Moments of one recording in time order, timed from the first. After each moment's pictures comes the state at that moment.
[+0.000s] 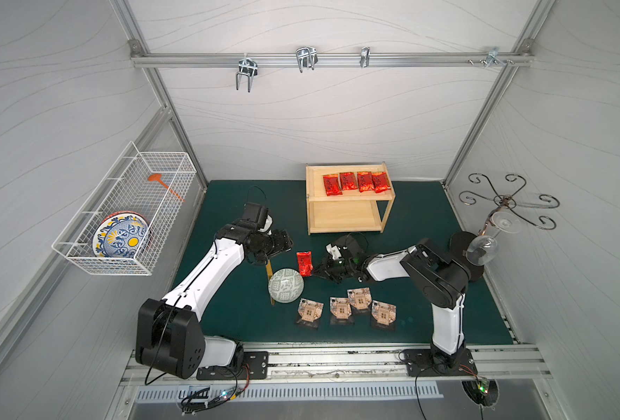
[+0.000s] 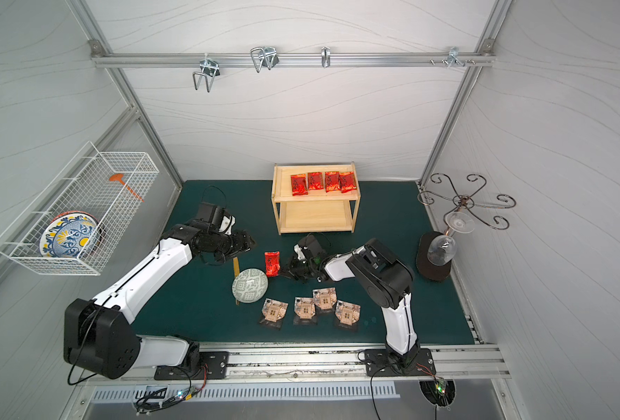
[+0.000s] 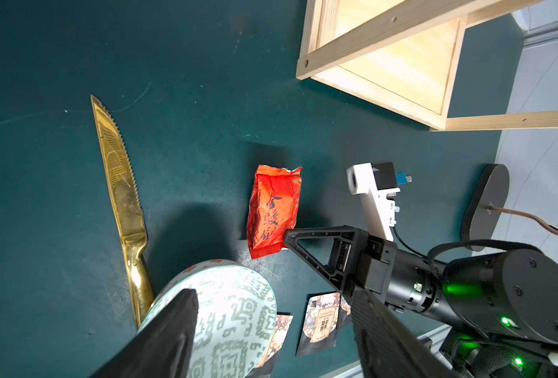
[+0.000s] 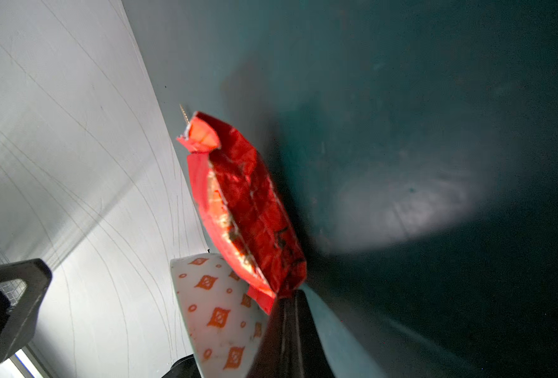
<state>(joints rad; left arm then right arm) -0.24 1.36 1.08 -0.79 0.30 -0.60 0.81 1.98 0.92 0.36 -0.56 1.22</state>
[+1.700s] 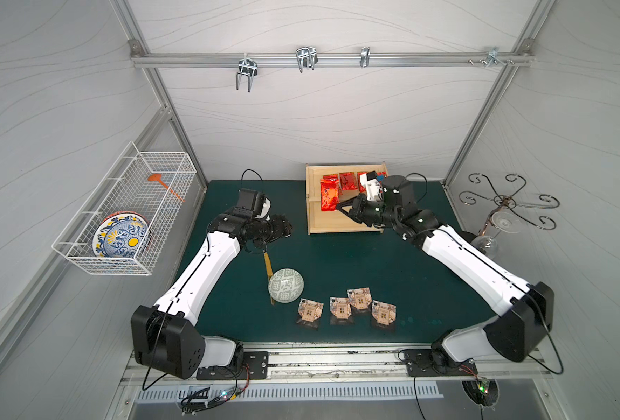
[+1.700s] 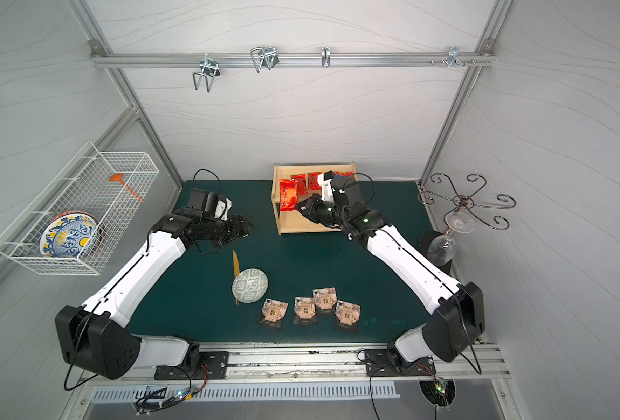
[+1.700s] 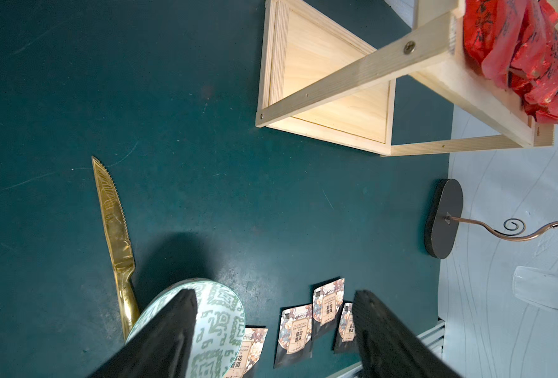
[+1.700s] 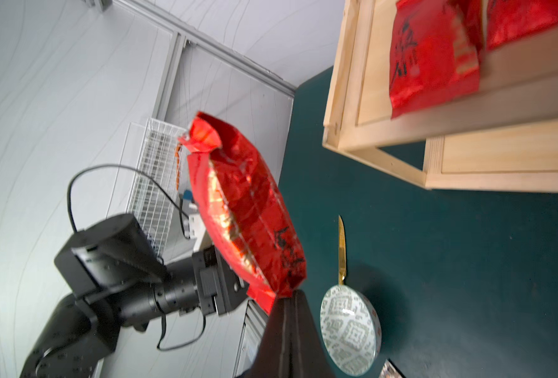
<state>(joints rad) -0.24 1.36 1.26 -0.84 0.30 -0.59 0.61 1.50 1.41 -0.31 -0.43 0.87</state>
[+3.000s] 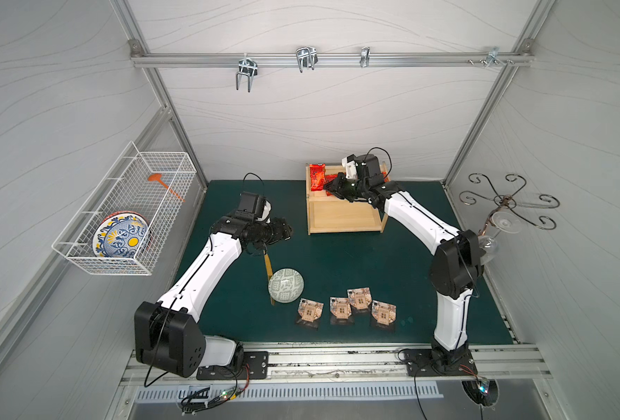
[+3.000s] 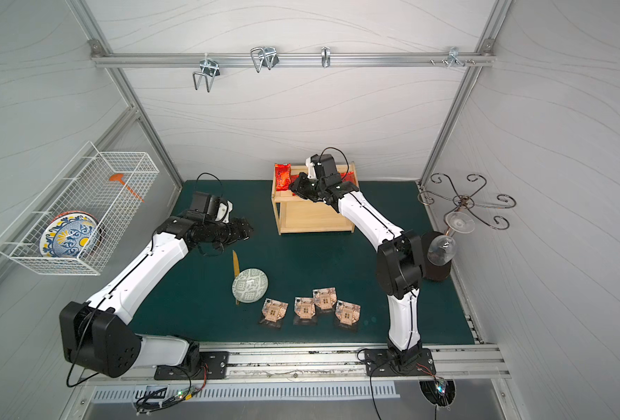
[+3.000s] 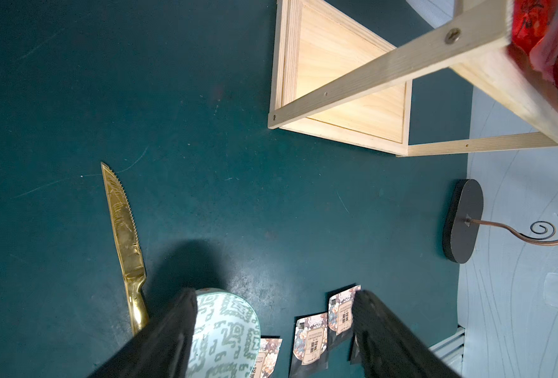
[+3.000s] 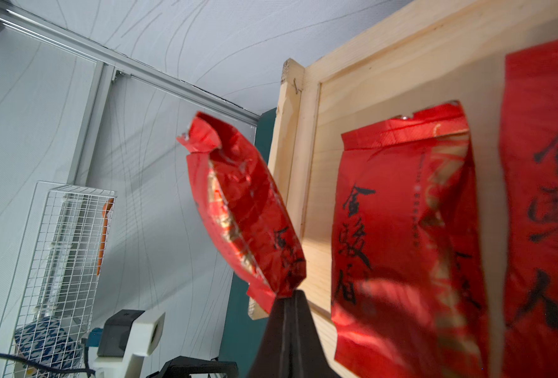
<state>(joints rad) -0.24 1.36 1.20 -0.79 0.28 -0.57 0.55 1.99 1.85 -0.35 -0.43 0.80</state>
